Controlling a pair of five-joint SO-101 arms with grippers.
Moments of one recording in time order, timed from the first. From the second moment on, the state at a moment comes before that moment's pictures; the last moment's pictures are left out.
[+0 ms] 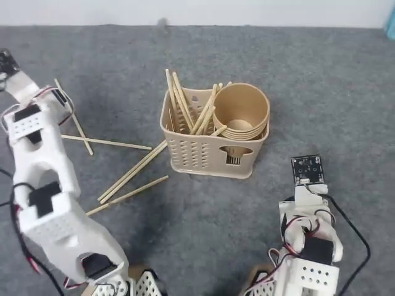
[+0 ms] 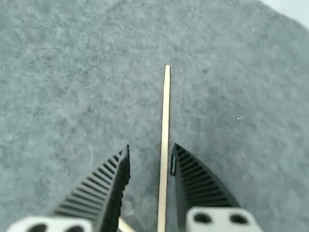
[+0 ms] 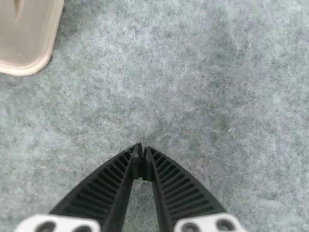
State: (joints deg) left arm -34.3 21.6 5.1 35.6 15.1; right arm 8.4 -98.0 93.2 67.4 17.3
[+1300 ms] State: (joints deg) left arm -30.9 87.2 -92.5 76.4 17.5; right arm 8.4 -98.0 93.2 67.4 17.3
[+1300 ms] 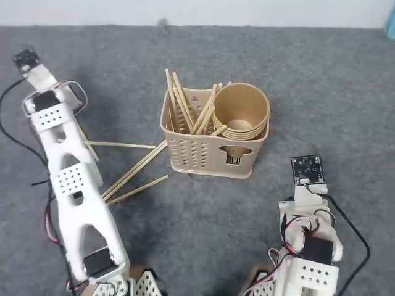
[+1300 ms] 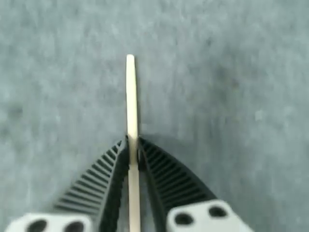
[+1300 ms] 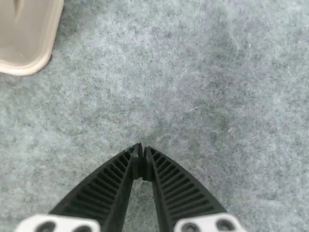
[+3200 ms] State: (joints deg) left arm -20.3 -47.6 4.6 82.0 7.9; right arm 8.4 -98.0 93.2 67.4 17.3
